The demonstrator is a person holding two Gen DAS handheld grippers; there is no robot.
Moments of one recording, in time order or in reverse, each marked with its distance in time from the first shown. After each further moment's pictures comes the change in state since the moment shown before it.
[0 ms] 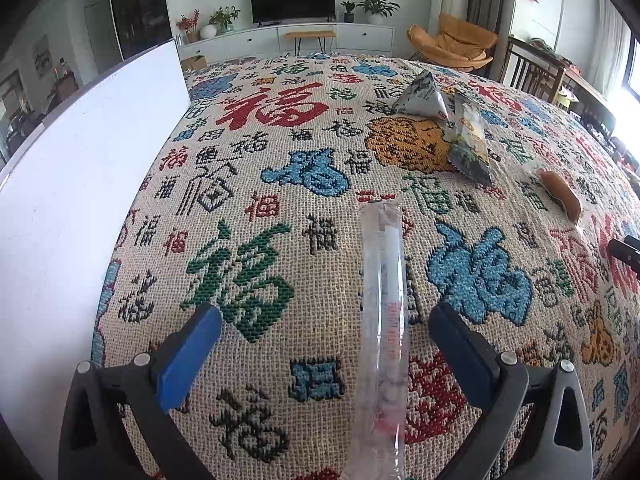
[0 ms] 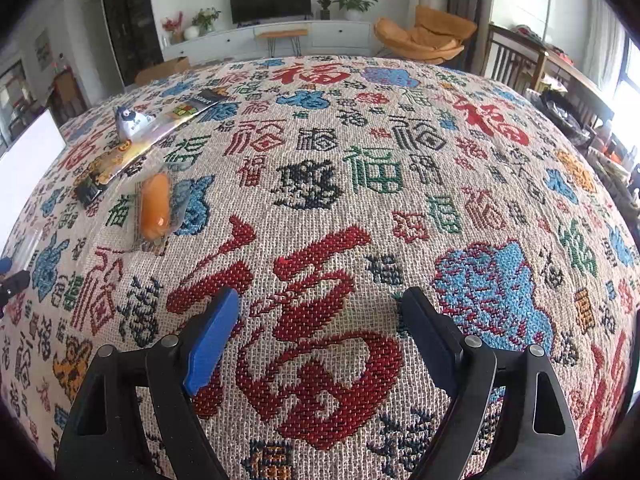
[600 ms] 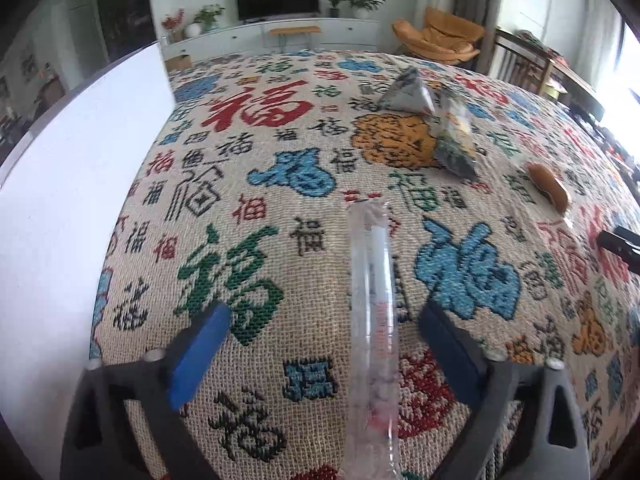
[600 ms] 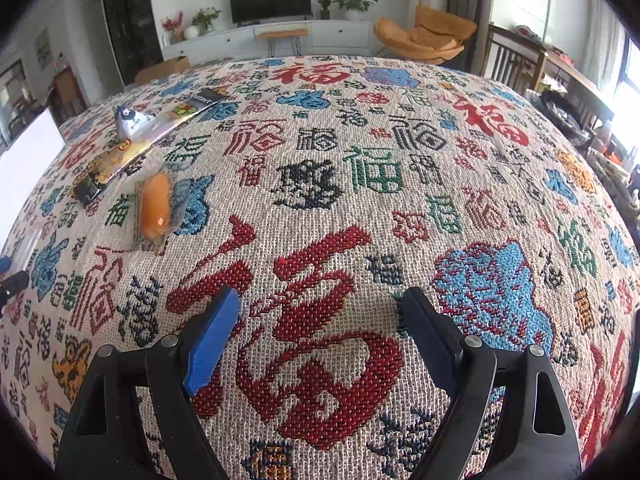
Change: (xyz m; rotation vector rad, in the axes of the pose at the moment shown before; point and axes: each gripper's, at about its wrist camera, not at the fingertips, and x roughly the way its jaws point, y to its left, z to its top) left arm -0.002 -0.003 0.005 0.049 0.023 -0.056; right arm 0.001 0.000 0.001 0.000 0.002 0.002
